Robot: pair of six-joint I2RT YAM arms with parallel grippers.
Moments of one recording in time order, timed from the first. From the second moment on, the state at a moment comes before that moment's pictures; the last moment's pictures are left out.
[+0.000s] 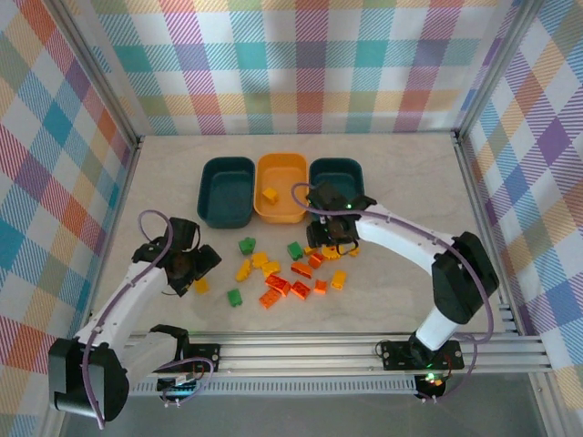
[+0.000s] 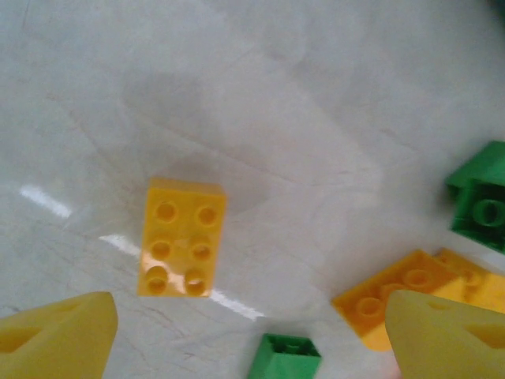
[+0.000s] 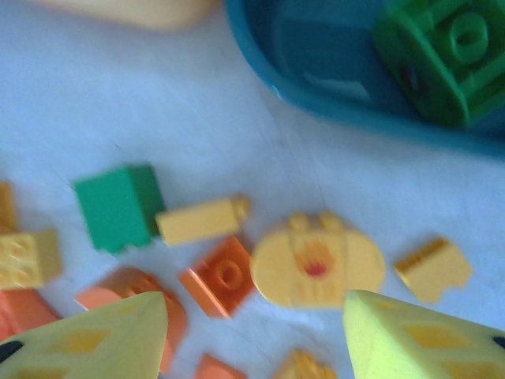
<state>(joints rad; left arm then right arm) -0.18 1.04 0.65 -0.88 0.01 -0.92 0.74 1.62 1.19 -0.80 0.09 0.50</state>
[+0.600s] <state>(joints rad) -0.18 1.21 0.55 -0.80 -0.01 -0.91 0.74 1.42 1.01 -0.79 0.08 0.59</state>
